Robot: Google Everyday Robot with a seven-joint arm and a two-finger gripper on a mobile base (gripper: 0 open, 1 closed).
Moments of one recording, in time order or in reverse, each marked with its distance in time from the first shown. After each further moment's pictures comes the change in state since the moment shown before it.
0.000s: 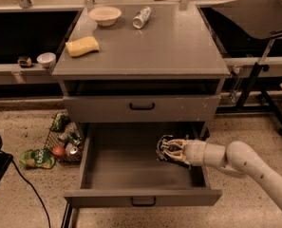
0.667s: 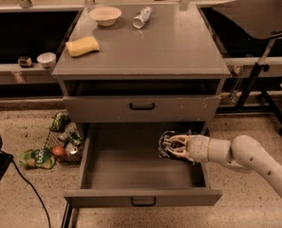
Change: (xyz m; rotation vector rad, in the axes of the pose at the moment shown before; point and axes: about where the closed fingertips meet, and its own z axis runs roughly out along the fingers) arm -0.032 -0.008 -0.021 -0.016 0.019 -0.072
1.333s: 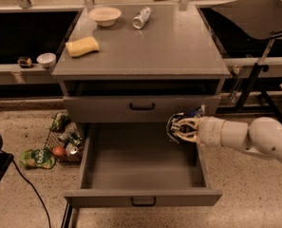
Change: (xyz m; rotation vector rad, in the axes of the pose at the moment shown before) arm -0.080 -0.045 -0.046 0.045 0.105 -0.286
